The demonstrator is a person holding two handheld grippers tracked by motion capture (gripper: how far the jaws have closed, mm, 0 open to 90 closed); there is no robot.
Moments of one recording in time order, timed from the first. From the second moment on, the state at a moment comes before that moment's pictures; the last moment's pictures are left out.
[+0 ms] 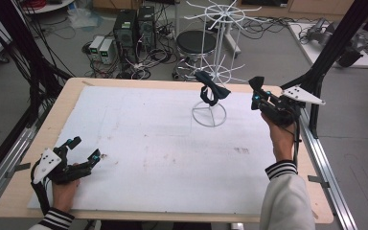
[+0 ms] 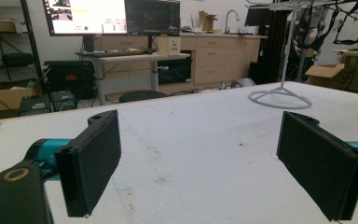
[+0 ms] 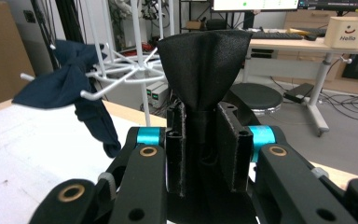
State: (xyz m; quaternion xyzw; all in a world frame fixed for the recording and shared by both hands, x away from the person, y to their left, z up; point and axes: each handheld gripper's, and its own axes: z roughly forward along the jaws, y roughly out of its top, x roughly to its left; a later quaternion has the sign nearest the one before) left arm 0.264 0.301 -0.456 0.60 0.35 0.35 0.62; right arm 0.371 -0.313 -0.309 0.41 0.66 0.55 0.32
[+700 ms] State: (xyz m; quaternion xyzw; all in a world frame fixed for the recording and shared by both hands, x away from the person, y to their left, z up) left arm 0.264 0.301 -0.456 0.60 0.35 0.35 0.62; right arm 0.386 -0.293 -0.288 0.40 0.65 0.56 0.33
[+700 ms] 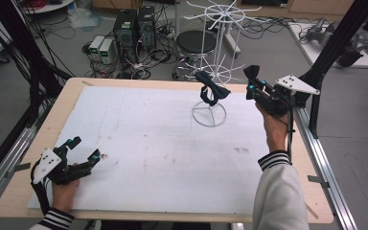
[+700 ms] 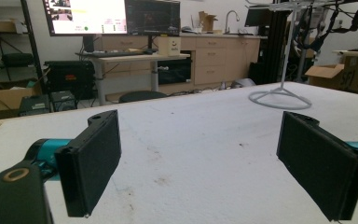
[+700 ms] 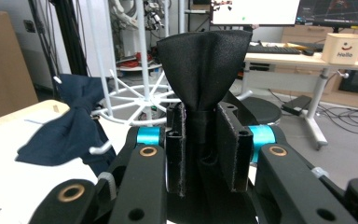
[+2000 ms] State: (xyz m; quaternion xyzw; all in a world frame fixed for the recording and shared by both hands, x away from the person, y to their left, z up) left arm 0.264 0.301 -0.456 0.60 0.35 0.35 0.63; right arm 0.405 -0.259 -0.281 0.38 0.67 0.57 0.30
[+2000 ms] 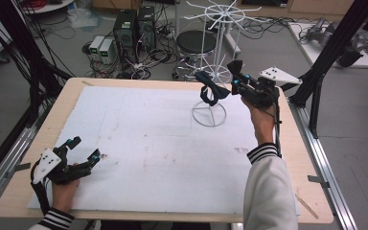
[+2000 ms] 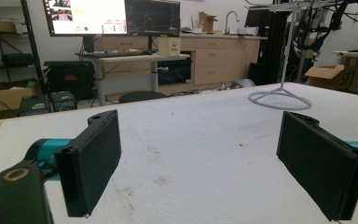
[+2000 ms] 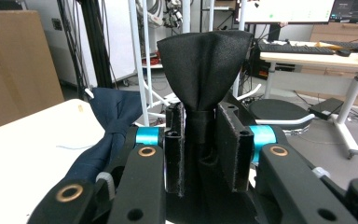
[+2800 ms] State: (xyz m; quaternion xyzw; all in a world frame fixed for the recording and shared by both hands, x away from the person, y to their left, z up) left arm 0.265 0.301 -0.456 0.60 0.35 0.35 0.62; right arm 0.402 -0.259 -0.278 0.36 0.68 0.55 0.32
